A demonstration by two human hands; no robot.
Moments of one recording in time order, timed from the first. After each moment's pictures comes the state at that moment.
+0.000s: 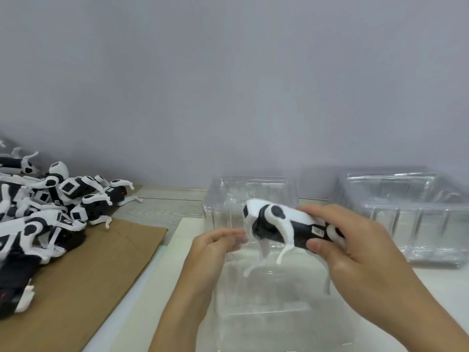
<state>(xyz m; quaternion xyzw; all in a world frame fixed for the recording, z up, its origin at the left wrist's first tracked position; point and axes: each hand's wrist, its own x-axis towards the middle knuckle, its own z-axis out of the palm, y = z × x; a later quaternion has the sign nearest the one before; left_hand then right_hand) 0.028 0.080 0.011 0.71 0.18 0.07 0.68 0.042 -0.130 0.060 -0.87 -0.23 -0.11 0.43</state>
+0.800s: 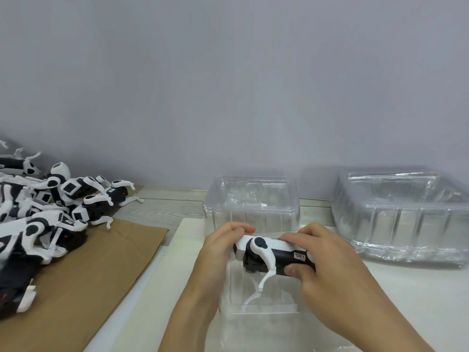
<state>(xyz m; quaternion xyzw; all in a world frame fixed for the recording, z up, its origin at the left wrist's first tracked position) 0.031 0.071 0.007 0.65 0.12 0.05 0.75 0.037 -0.110 0.036 -0.93 -0.23 -0.06 0.28</state>
